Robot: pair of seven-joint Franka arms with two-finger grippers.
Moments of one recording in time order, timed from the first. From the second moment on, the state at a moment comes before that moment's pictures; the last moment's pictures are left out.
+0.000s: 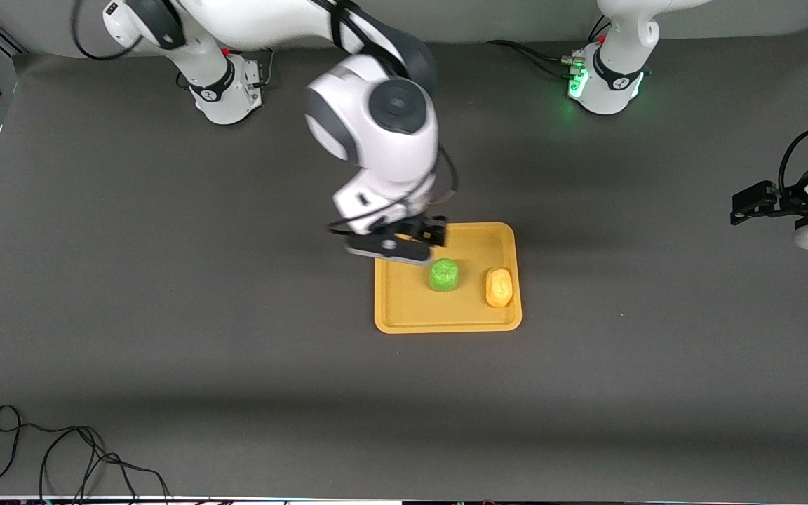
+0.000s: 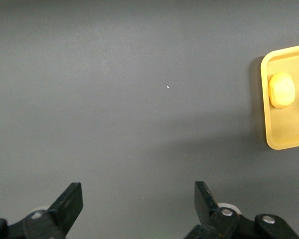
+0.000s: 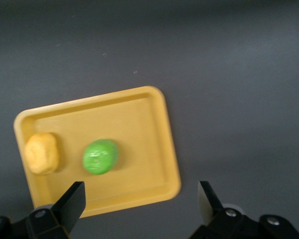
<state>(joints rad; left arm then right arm) 0.16 0.06 -0.13 -1.64 0.02 1.64 0.18 0.74 0.67 -0.04 -0.96 -0.07 1.62 0.90</state>
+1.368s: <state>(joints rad) 0.16 0.08 -0.14 -1.62 0.02 1.64 0.16 0.00 0.07 -0.04 -1.56 -0.03 1.60 0.01</state>
